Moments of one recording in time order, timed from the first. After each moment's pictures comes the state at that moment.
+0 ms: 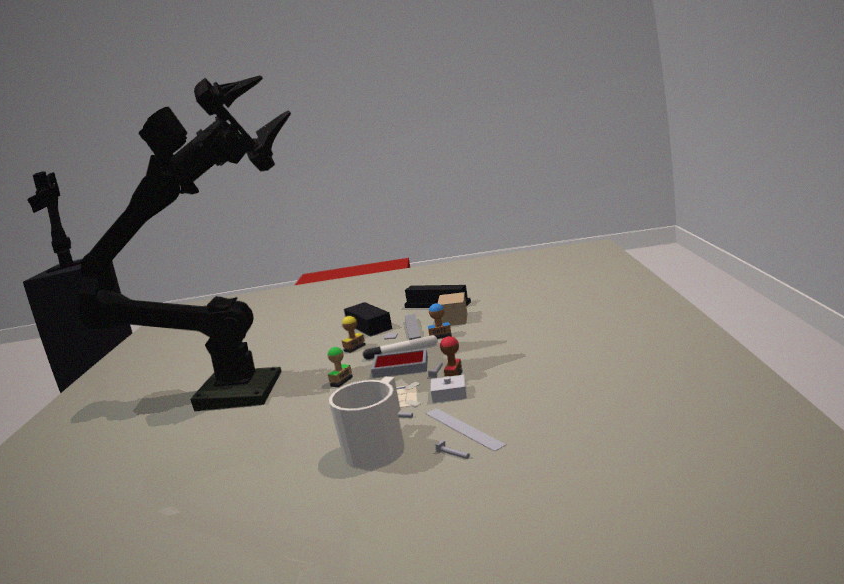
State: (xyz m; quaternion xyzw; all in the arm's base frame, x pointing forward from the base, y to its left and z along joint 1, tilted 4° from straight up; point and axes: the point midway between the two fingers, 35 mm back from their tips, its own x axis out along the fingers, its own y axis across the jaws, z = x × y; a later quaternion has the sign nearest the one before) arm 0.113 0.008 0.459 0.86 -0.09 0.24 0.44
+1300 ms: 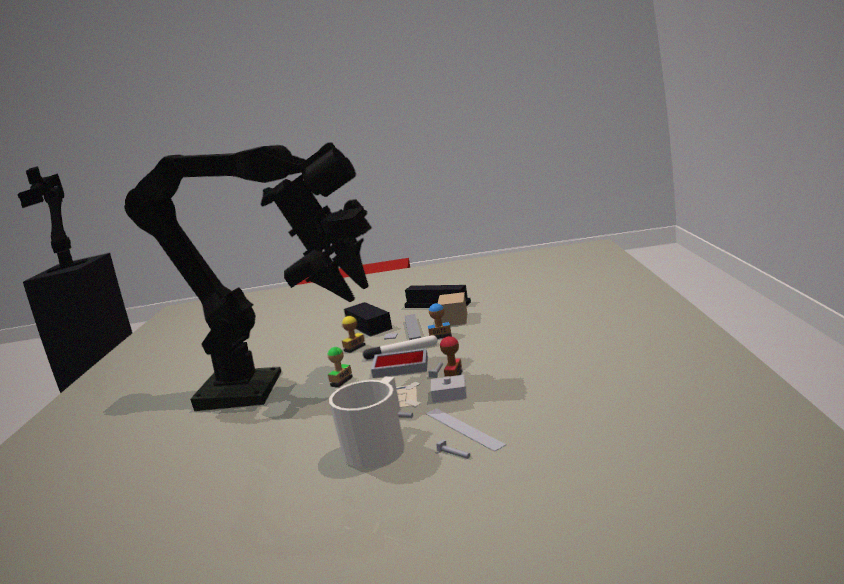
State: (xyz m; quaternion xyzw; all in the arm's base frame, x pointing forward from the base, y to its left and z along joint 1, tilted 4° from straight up) arm 0.232 -0.036 0.174 0.20 0.49 -0.14 0.84
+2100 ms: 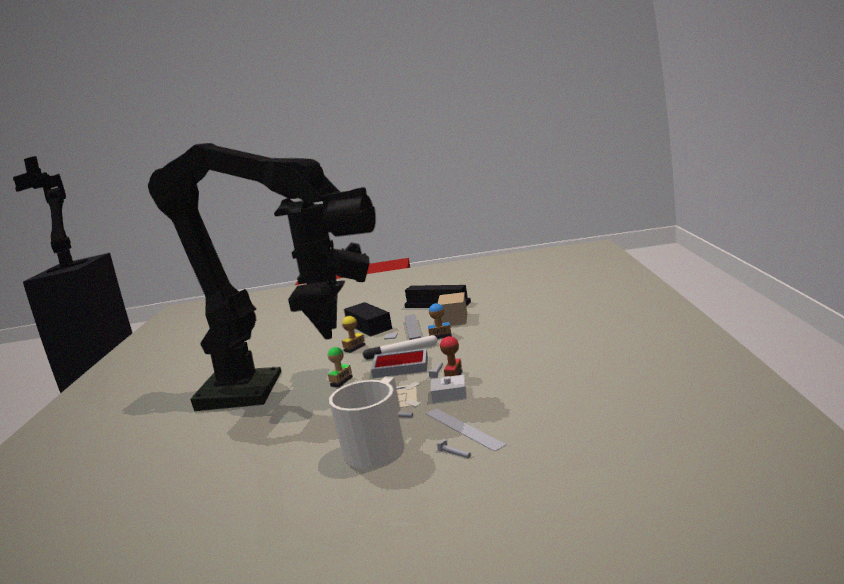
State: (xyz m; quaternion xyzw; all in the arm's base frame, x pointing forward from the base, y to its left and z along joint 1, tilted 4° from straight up) arm 0.194 -0.048 0.119 0.03 0.68 -0.01 0.73
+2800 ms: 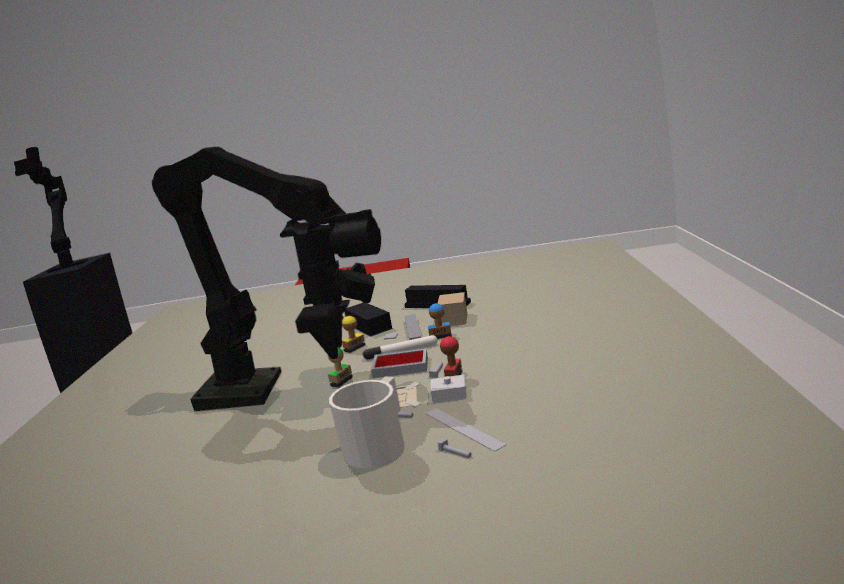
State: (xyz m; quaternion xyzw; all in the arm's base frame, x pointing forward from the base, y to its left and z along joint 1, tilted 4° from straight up) arm 0.199 -0.047 0.085 0.03 0.68 0.00 0.73
